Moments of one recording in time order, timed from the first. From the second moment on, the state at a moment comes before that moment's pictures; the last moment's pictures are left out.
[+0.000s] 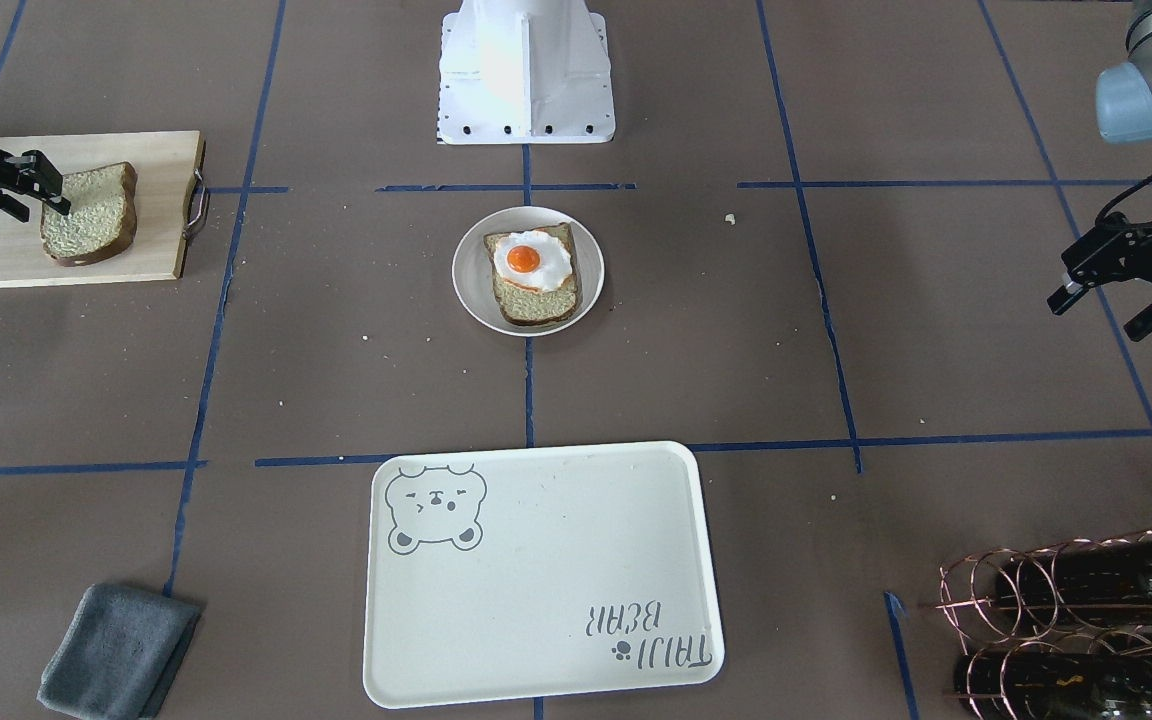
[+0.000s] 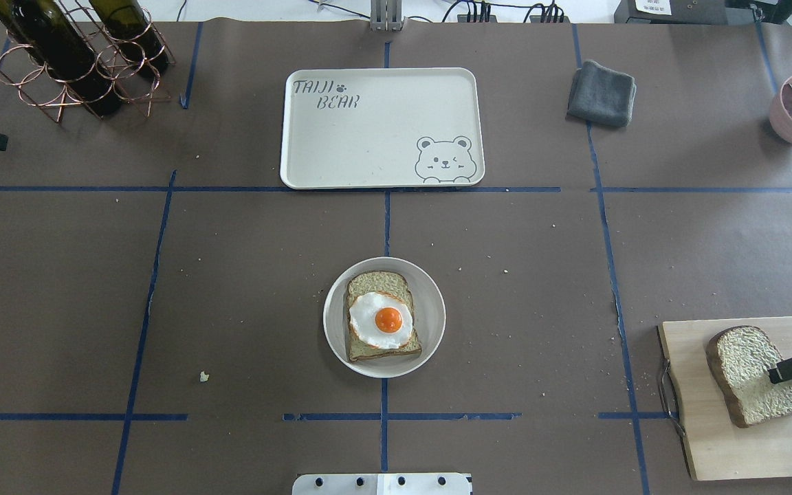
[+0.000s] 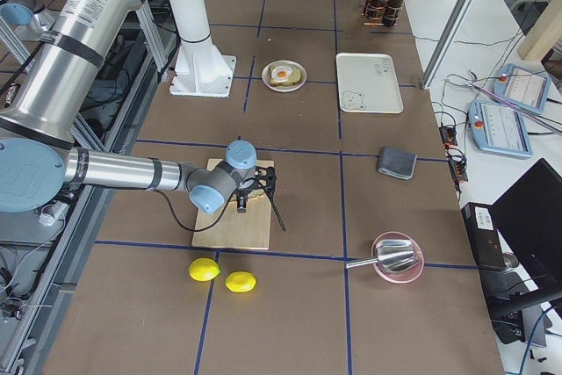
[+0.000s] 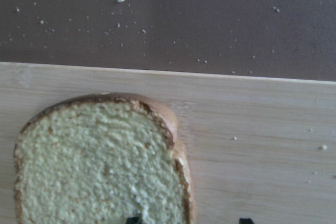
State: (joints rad) left arm -1.26 -1.63 -1.73 -2.21 -2.37 -0.60; right arm 0.78 -2.04 1.78 -0.66 2.22 0.89
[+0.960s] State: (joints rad) left arm -1.26 -1.63 -1.72 -2.21 -2.37 -0.60; right arm 0.80 -2.04 1.84 -0.66 2.24 0.90
